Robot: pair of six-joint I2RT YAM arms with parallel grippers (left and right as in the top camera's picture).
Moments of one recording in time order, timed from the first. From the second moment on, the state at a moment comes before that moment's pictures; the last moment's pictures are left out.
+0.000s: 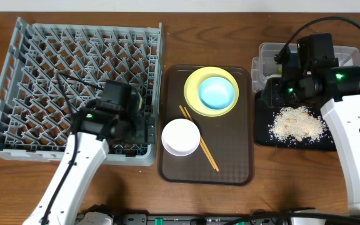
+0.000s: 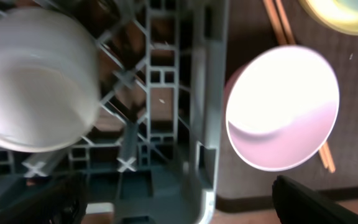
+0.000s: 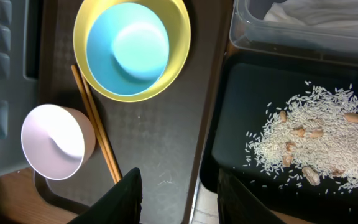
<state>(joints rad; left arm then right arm) -0.25 1.28 1.01 -1.04 0.15 -0.25 0.12 1.49 1.48 -1.19 -0.21 0.11</state>
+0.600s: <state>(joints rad) -0.38 1.35 0.98 -1.17 0.15 -0.25 0.12 1.49 1.48 -1.19 -0.21 0.11</state>
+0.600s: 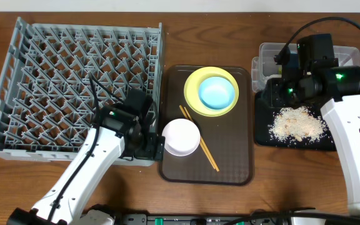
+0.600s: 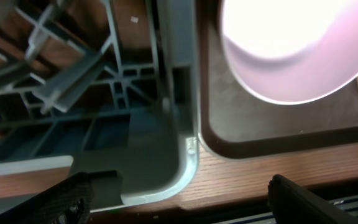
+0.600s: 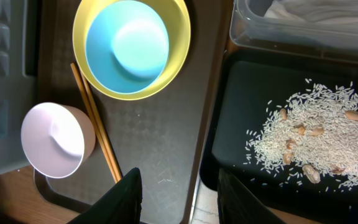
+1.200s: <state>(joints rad) -0.38 1.35 0.92 -1.12 0.14 -0.26 0.12 1.49 1.48 -1.20 -0.21 0.11</state>
